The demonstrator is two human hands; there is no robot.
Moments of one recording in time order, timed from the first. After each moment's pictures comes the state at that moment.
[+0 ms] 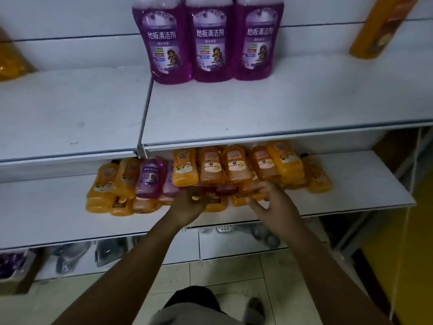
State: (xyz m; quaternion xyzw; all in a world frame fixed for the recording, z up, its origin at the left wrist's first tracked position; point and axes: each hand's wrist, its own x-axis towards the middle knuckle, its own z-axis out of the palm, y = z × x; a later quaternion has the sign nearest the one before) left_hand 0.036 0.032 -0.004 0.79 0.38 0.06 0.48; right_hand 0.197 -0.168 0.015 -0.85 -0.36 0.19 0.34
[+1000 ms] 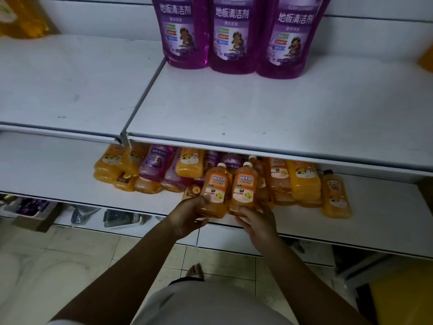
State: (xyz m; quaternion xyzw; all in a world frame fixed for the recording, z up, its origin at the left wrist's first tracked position) left_hand 0.056 0.011 -0.060 0.32 0.49 0.10 0.80; right_hand 0.230 -0.115 -0.071 -0.60 0.02 0.51 0.62
